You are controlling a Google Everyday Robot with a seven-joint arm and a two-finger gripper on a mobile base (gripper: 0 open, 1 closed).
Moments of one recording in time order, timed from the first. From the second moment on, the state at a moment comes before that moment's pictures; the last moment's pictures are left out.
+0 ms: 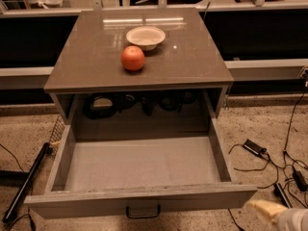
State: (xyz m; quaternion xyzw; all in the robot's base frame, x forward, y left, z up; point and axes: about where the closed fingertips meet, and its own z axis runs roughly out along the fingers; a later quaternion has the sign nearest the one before) arm 0.239 -0.244 0.705 -0.76 0.64 0.00 0.12
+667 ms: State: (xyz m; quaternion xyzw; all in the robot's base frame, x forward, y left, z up) arm 0.213 -0.221 0.676 -0.79 0.61 0.03 0.10
